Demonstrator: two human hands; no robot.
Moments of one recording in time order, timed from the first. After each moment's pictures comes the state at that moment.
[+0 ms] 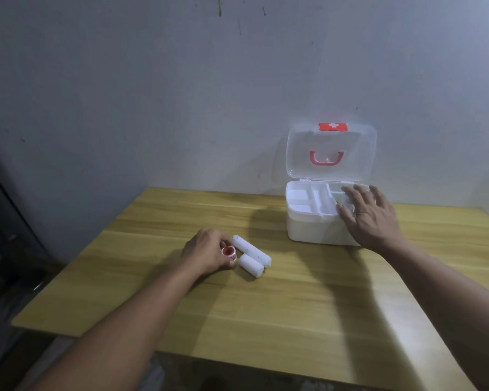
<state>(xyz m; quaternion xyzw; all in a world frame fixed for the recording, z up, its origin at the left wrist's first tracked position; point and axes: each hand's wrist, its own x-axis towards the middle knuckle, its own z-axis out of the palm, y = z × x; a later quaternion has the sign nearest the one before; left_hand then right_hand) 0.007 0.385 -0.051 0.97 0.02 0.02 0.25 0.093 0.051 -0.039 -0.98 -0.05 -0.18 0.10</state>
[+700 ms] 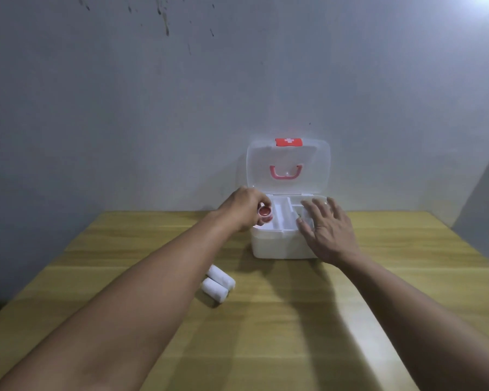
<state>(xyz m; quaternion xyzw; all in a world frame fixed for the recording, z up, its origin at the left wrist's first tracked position) 0.092 0.261 0.040 0.96 -0.17 0.05 0.23 0.092 0.052 -0.038 -0.98 -0.05 -0.18 0.09</state>
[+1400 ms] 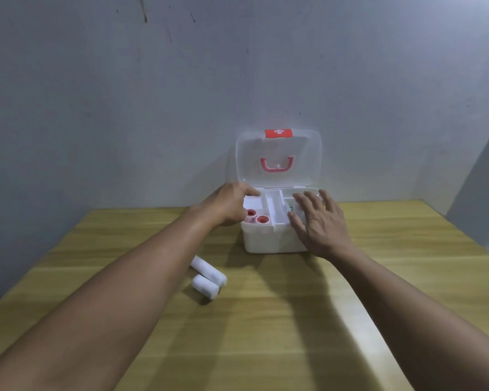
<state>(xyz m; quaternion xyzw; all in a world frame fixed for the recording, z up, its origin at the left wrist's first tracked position) 0.103 0.262 0.040 0.97 -0.16 0.04 0.19 0.094 0.048 -0.039 -0.98 -0.04 -0.20 0.09</state>
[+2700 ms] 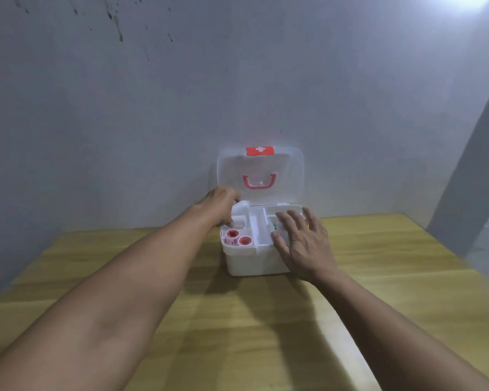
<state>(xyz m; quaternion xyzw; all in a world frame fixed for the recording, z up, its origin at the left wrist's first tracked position) 0.168 0.243 0.039 0.99 -0.13 0.03 0.09 0.091 0.052 -0.038 -0.97 -0.05 -0.21 0.09</state>
